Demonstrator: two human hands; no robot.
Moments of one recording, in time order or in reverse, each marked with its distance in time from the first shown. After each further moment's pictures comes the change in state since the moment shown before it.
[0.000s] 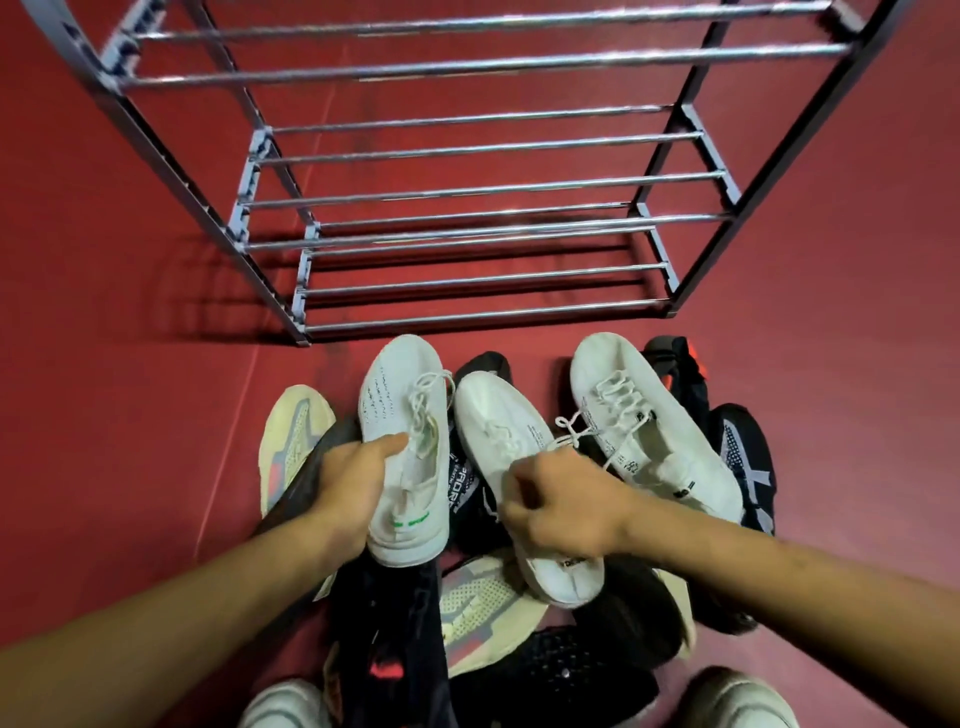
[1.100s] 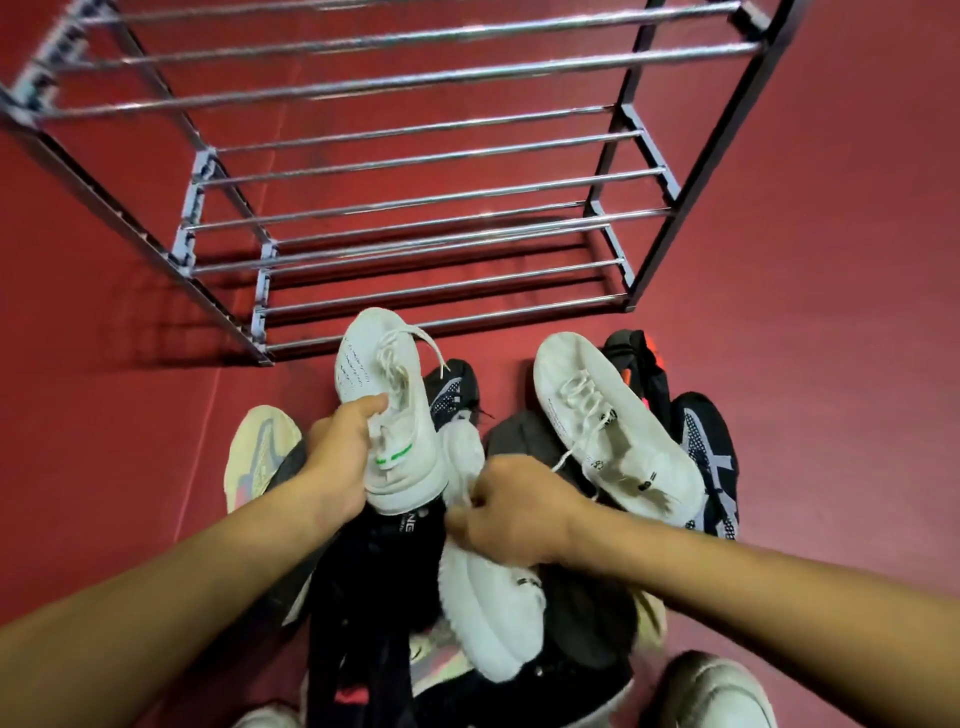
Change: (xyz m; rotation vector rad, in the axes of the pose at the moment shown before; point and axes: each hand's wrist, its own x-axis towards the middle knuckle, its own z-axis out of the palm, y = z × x) left_hand -0.004 0.043 0.034 -0.118 -0.054 -0.025; right_hand -0.021 -0.047 -0.028 0.095 -0.008 0.168
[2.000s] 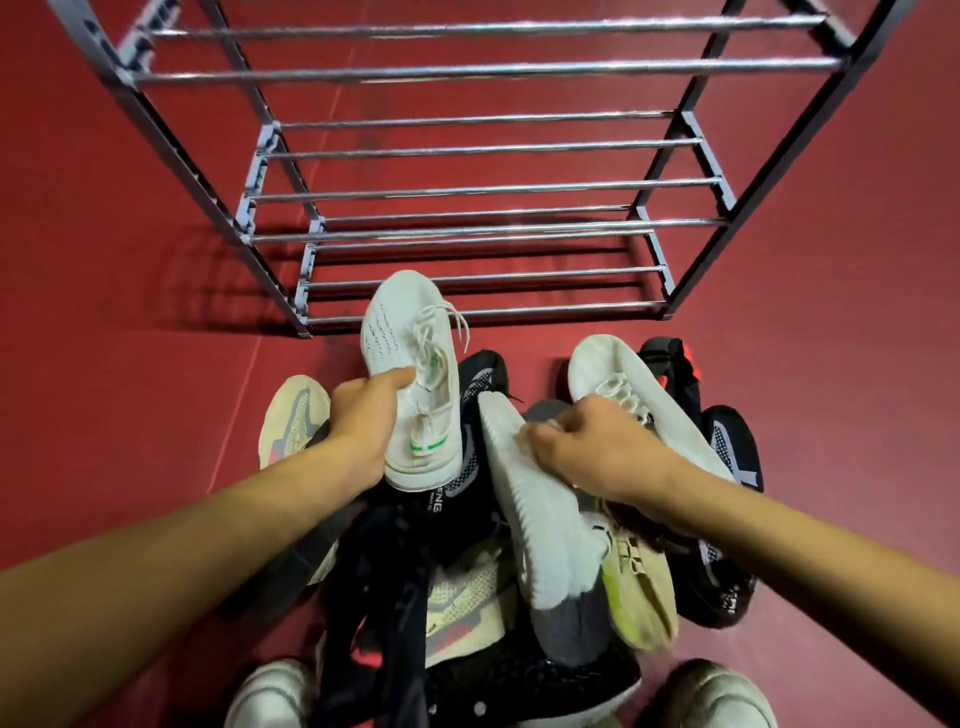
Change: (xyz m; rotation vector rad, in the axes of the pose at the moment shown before) left_hand 0.010 0.006 -0.012 0.001 0.032 0.115; right_hand 0.012 0.033 -0.026 0.318 0.160 0.082
